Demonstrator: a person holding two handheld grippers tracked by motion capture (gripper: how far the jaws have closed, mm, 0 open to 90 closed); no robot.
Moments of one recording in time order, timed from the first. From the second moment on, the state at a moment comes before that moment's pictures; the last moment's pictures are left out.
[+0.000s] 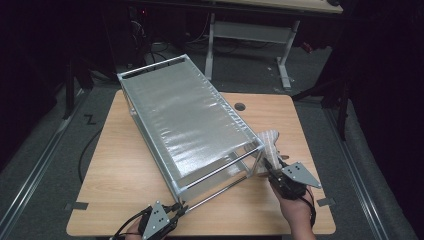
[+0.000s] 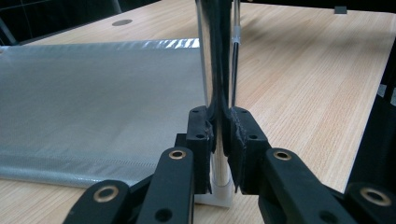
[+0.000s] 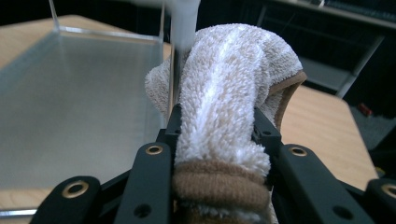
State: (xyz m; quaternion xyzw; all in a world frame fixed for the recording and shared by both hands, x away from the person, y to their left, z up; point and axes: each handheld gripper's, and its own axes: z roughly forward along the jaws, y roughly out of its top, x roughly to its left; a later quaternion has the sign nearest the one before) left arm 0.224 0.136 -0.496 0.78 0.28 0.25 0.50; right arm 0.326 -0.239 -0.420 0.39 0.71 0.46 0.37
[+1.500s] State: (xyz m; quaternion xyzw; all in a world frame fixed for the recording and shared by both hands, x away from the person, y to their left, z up) left arm 0.232 0.127 -0.495 0.79 0.26 0.23 0.51; right arm 0.336 -0.247 -0.476 0.42 0.77 0.35 0.32
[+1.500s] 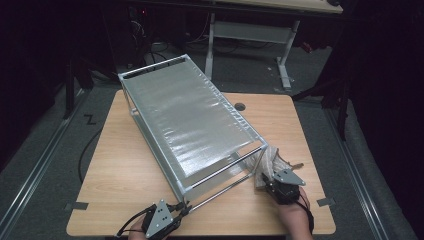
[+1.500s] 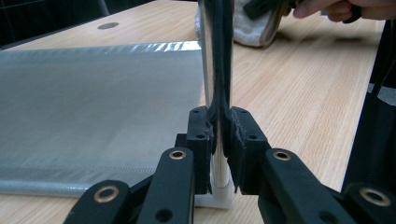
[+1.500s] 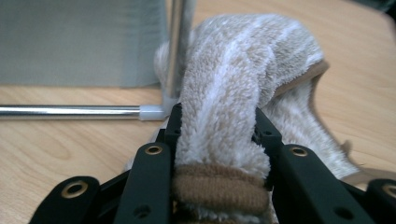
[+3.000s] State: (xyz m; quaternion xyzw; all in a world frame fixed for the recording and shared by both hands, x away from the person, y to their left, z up) left arm 0.214 0.139 -0.495 0.79 0.25 0.24 0.50; right arm 0.339 -0.217 -0.443 0.40 0.72 0.48 0.31
